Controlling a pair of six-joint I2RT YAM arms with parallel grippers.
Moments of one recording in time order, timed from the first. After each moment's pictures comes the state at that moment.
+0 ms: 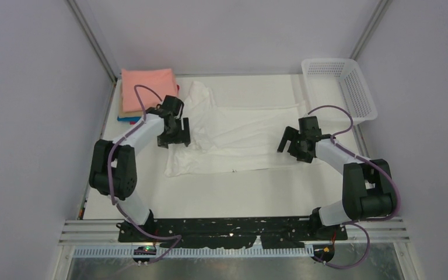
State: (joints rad) left arm -0.28 1.73 1.20 -0.72 -0.10 -0.36; right arm 0.13 1.45 0.74 -0.32 -0.04 0.50
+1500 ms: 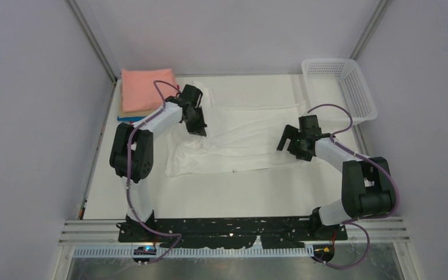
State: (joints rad) left arm -0.38 1.94 1.47 -0.67 0.12 -0.58; right arm 0.13 1.47 0.75 -0.30 -0.05 0.50
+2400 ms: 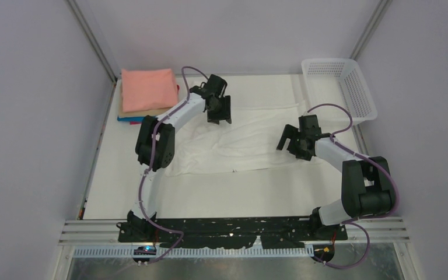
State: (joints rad) left arm -0.51 2.22 1.89 -0.71 0.10 -0.50; right arm 0.13 1.47 0.75 -0.28 -0.06 0.50
